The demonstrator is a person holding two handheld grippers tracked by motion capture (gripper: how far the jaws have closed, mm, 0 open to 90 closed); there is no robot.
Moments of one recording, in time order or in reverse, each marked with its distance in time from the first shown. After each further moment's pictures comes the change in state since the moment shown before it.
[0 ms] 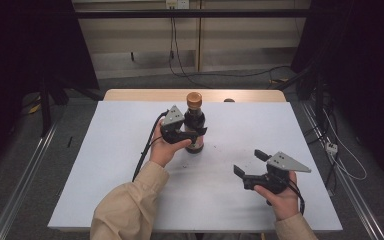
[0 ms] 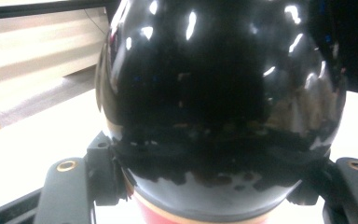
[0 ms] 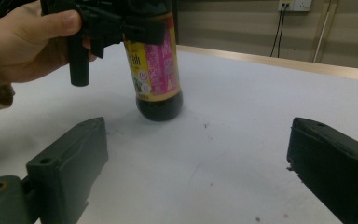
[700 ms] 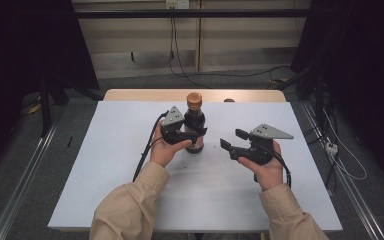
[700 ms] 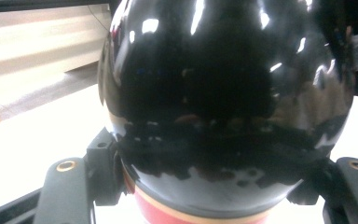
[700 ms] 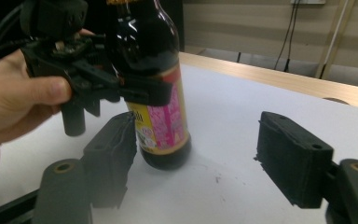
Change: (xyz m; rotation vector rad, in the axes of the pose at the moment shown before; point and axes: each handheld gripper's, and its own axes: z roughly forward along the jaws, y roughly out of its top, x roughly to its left) left arm -0.002 -0.002 0.000 0.000 0.009 -0.032; right arm 0.002 0.059 0.048 0.051 0.036 0.029
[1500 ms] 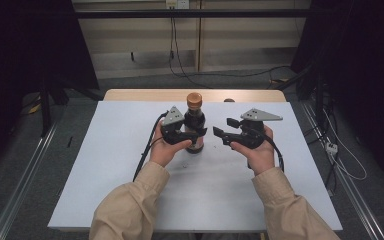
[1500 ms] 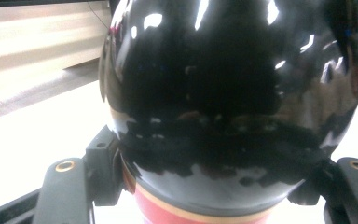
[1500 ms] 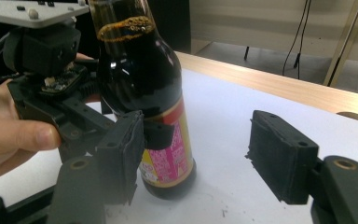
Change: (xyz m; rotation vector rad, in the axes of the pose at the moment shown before) left arm 0.001 -0.001 0.000 0.006 -0.001 -0.016; right arm -0.003 0.032 0.028 0.046 0.025 -0.004
